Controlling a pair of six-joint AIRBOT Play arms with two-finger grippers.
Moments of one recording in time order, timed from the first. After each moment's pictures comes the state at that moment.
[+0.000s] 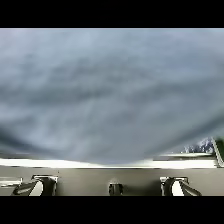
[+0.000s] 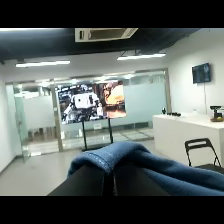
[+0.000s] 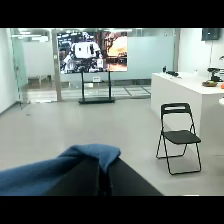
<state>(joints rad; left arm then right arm) 0.25 -0.72 2.05 1.05 -0.91 -1.32 -0.53 -0.79 2.18 -1.09 1.13 1.53</state>
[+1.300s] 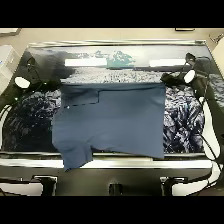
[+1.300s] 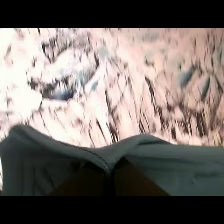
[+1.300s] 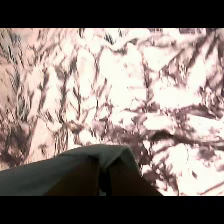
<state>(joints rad) 0.07 -1.60 1.37 1.02 -0.67 -1.45 -0.08 -1.69 1.54 -1.36 0.73 1.75</state>
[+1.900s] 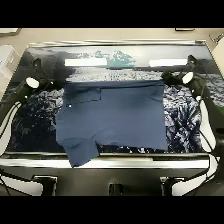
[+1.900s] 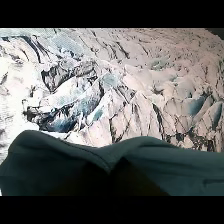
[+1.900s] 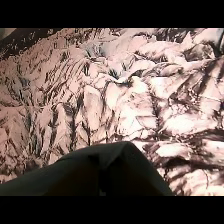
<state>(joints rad) 0.05 -1.70 1.46 1.02 -0.64 -1.47 -0.12 -1.76 1.59 -1.25 0.71 1.78</state>
